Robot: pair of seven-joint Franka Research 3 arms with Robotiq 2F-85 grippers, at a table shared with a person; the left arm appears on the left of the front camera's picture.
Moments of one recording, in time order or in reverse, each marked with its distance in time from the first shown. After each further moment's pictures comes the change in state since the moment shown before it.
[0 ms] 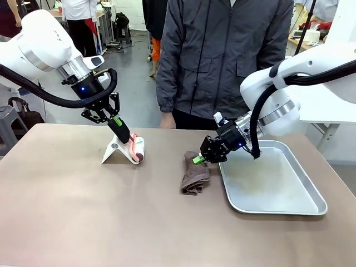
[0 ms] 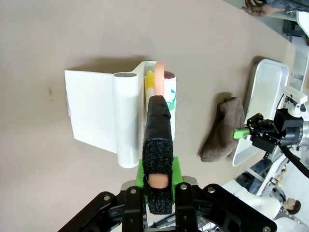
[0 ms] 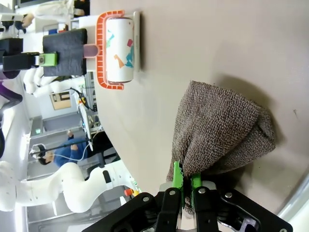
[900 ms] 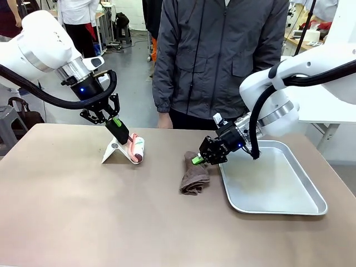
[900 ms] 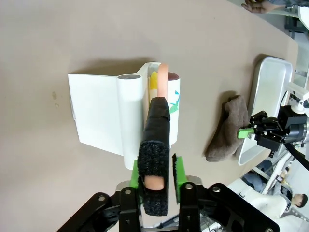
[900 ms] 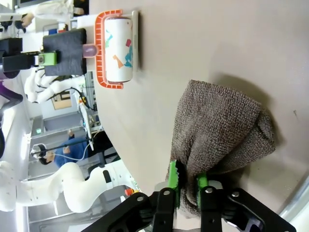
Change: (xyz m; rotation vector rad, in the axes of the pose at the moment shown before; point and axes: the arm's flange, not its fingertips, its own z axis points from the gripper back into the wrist) left arm 0.002 0.003 -0.001 0.017 -0.002 -0.031; right arm 0.001 -0.003 -0.003 0.003 0.007 -0.006
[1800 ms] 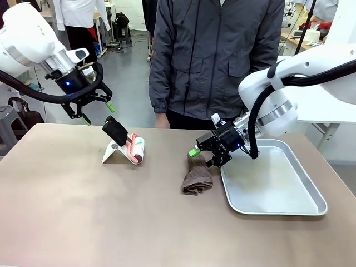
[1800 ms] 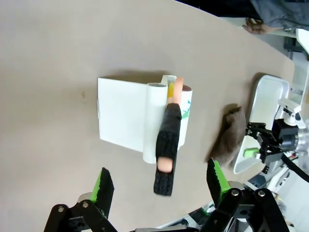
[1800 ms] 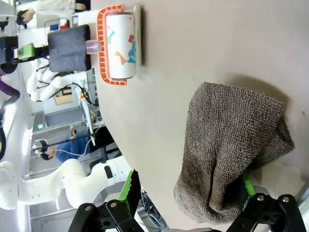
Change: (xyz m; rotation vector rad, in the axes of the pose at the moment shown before) left arm -0.009 0.024 0.040 -0.012 -0.090 0.063; right arm 0.002 0.003 -0.003 0.010 0.027 0.007
